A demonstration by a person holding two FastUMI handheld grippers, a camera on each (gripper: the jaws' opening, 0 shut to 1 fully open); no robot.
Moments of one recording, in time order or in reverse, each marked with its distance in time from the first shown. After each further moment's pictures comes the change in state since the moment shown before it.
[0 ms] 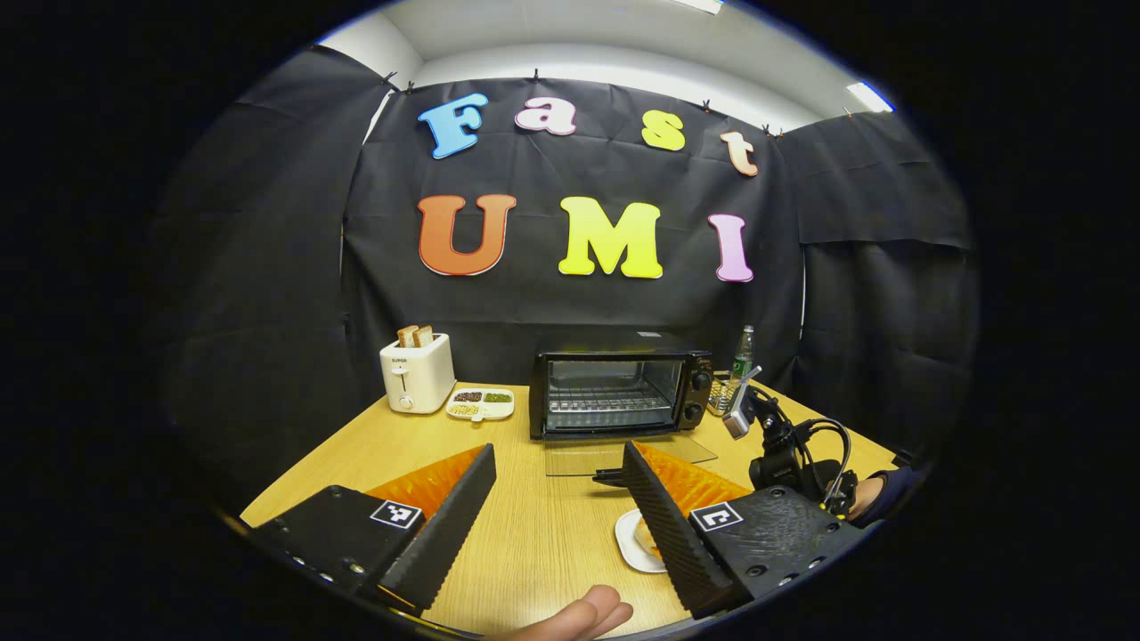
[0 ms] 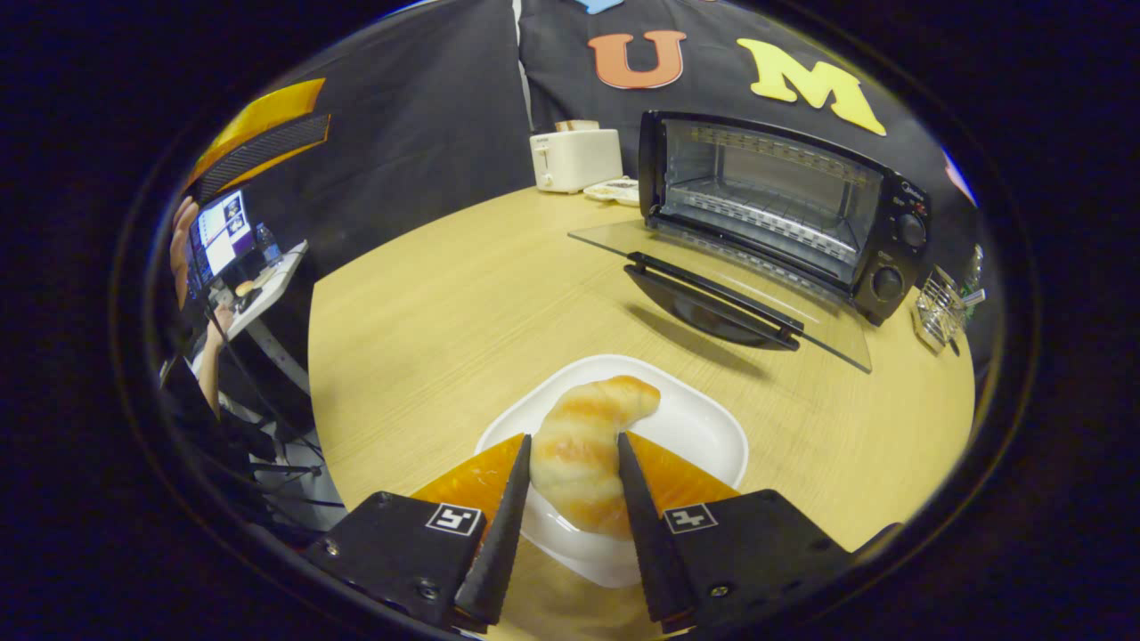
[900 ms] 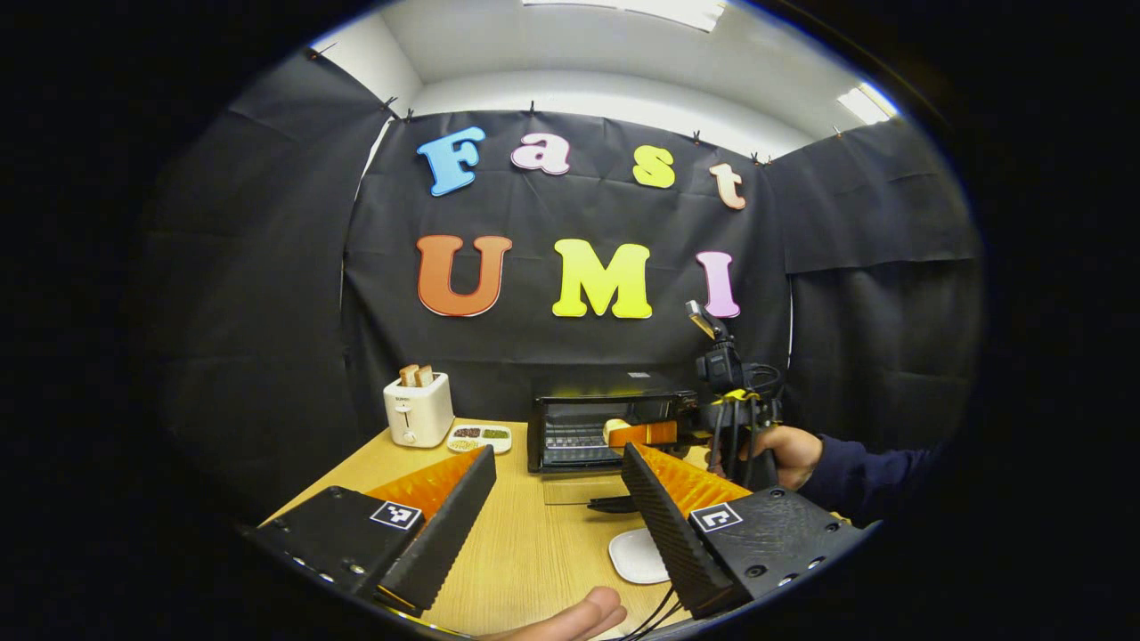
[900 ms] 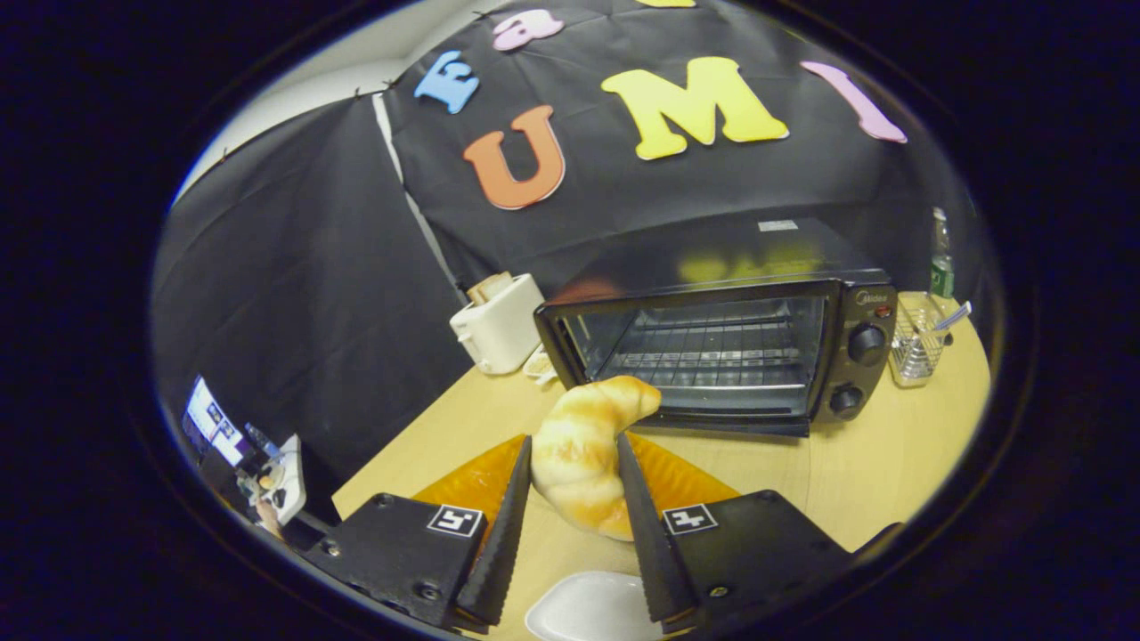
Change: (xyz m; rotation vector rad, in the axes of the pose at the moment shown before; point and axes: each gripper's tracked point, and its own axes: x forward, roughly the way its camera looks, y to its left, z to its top) left arm -0.028 -0.002 0.049 0.008 -0.108 -0.032; right arm 0.011 -0.098 0.211 0.444 -0.341 -0.047
